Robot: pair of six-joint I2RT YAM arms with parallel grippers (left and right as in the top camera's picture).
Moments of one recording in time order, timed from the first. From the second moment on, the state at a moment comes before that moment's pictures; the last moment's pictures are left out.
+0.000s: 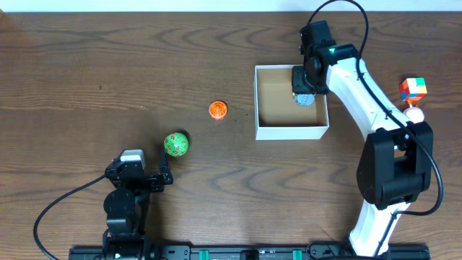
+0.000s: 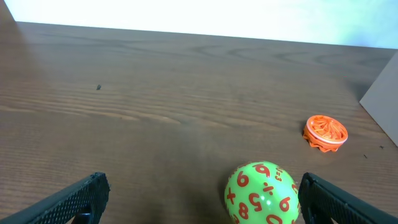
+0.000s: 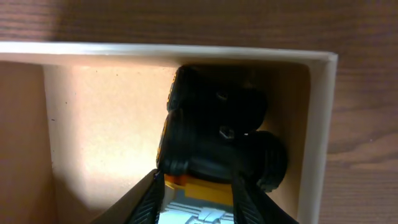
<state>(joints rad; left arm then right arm) 0.01 0.18 0.02 -0.12 0.01 -0.07 0.24 2.01 1.64 -0.89 0.08 0.25</state>
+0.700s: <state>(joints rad) 0.01 0.18 0.02 -0.12 0.01 -0.07 0.21 2.01 2.16 -1.27 0.18 0.16</state>
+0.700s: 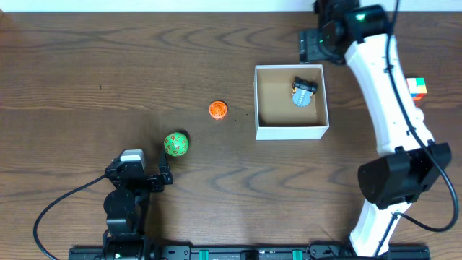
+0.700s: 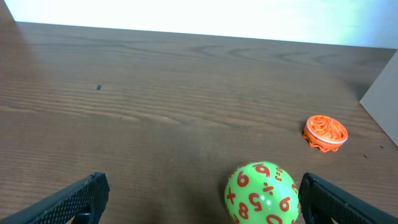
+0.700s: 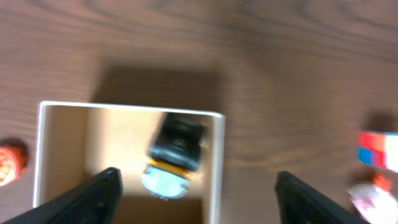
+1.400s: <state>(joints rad) 0.01 0.18 0.02 -0.12 0.01 -0.07 -0.33 2.01 1.92 -1.31 0.14 0.13</state>
